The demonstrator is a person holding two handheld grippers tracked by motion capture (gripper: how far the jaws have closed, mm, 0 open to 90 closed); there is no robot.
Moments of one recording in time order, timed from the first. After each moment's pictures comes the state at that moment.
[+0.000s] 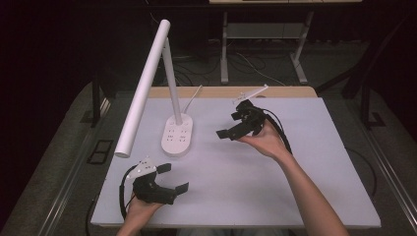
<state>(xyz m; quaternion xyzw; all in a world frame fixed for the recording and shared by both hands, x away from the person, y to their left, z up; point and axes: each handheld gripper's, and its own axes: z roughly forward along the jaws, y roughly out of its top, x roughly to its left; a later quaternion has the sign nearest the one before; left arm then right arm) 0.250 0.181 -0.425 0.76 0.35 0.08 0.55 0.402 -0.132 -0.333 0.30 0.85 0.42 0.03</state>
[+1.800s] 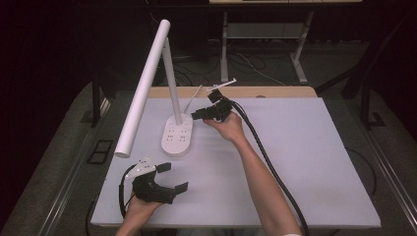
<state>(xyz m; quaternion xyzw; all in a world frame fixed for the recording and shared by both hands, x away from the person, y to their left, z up) 0.252 0.183 -0.424 0.75 0.35 0.07 0.55 0.488 -0.058 -0.384 0.35 0.81 0.47 -0.04</state>
